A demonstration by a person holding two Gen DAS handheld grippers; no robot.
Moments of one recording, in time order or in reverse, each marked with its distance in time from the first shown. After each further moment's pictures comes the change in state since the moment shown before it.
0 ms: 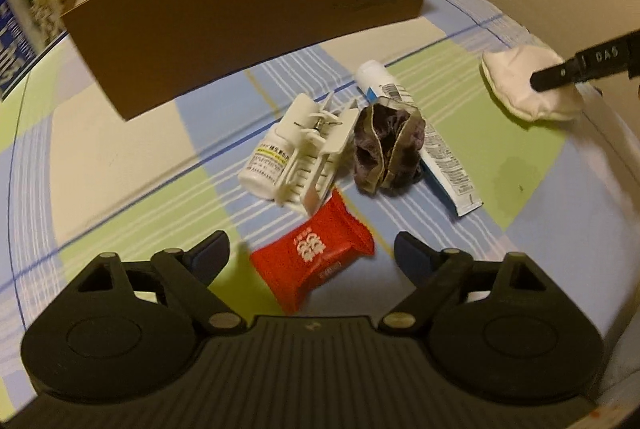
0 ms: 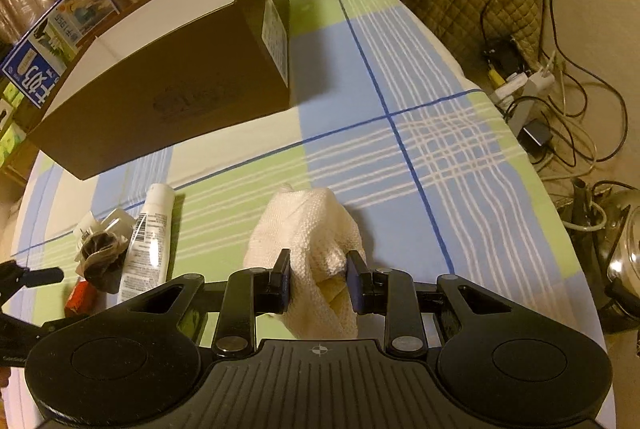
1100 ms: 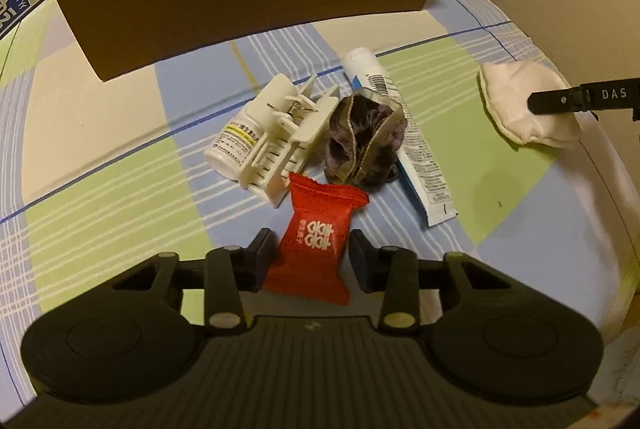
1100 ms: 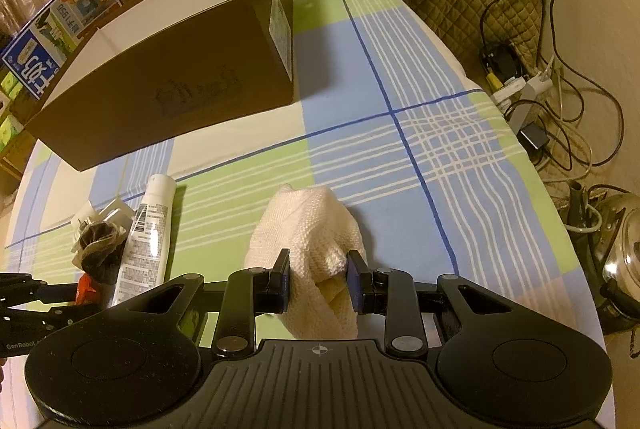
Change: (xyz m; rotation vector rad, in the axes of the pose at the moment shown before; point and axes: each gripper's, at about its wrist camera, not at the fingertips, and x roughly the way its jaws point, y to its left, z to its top) left arm 0.006 -0.006 0.016 -0.143 0.086 -0.061; right arm 0.001 0.005 -0.004 -0.026 -0.001 -0.018
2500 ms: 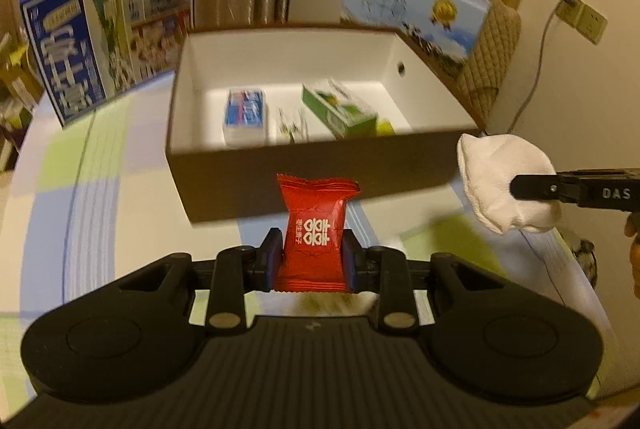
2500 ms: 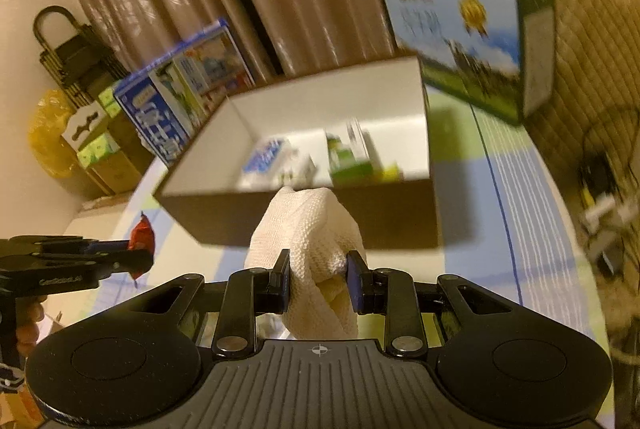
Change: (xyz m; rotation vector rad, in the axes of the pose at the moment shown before) left arm -0.103 0.038 0.075 -0.143 -0.299 0.067; right arm -0.046 0.083 0.087 -0.177 -0.178 0.261
